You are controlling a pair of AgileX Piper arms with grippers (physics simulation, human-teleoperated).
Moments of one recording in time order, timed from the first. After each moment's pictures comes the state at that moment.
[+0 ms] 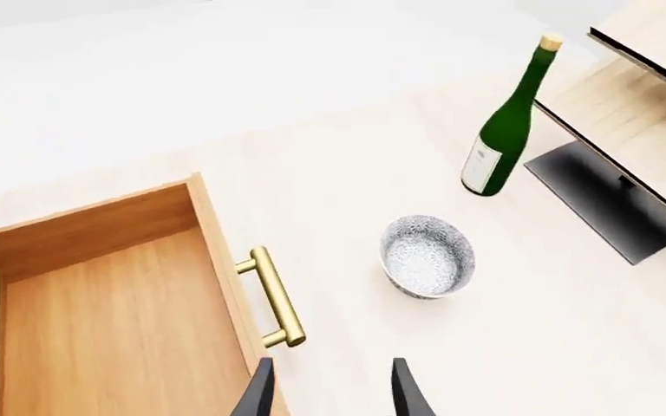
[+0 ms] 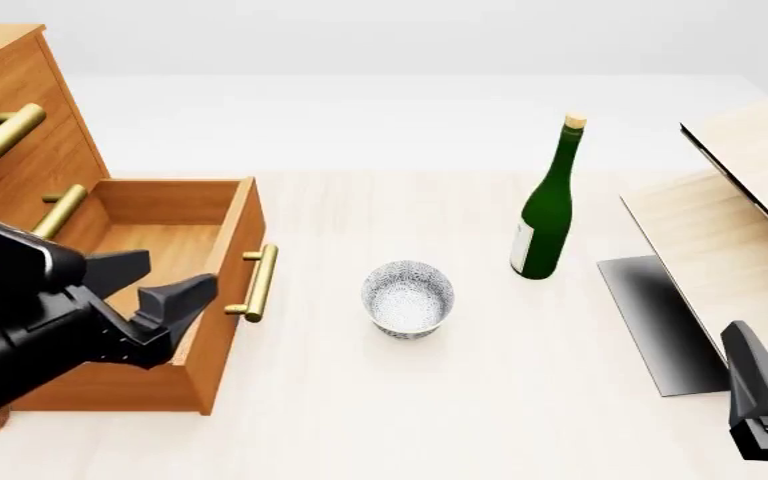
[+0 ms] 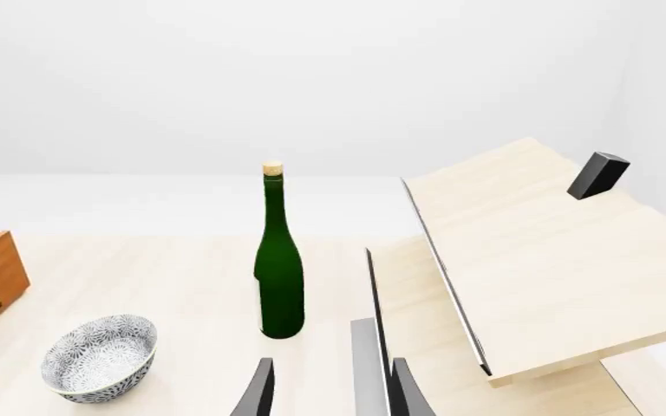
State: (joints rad) left arm -0.47 0.74 -0.41 0.10 -0.07; right arm 0.00 0.01 0.00 0.00 -0.01
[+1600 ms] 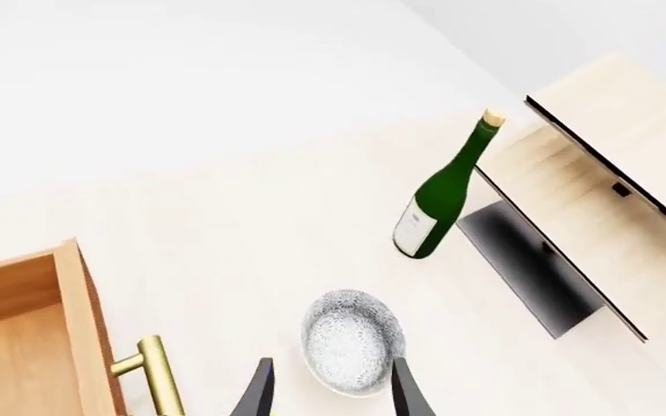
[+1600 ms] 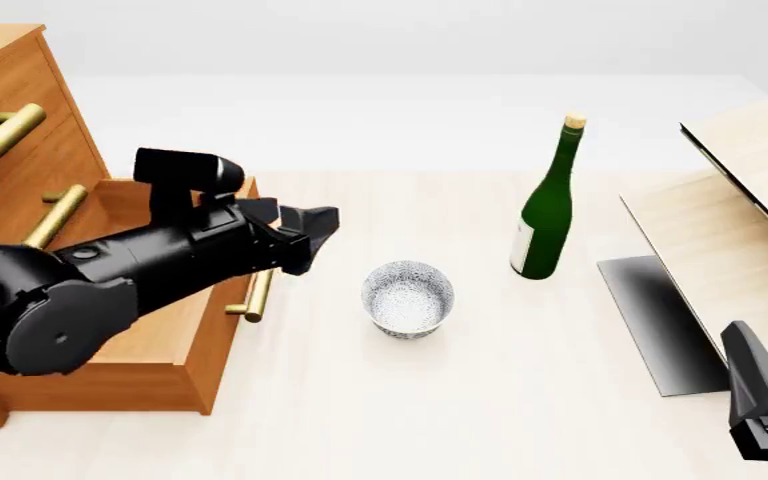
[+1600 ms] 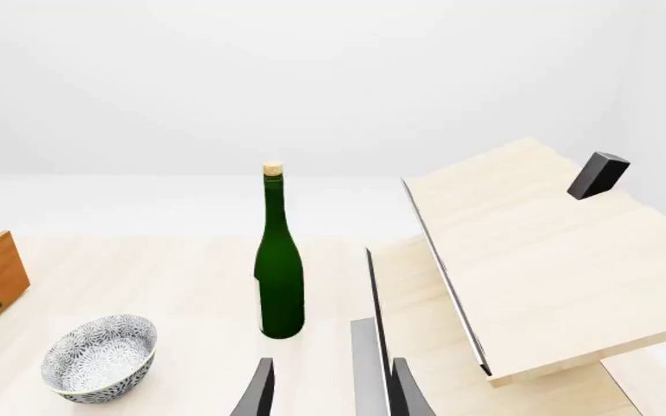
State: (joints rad) left arm -0.61 1.24 -0.66 -0.18 -0.25; right arm 0.00 0.01 0.00 0.00 -0.01
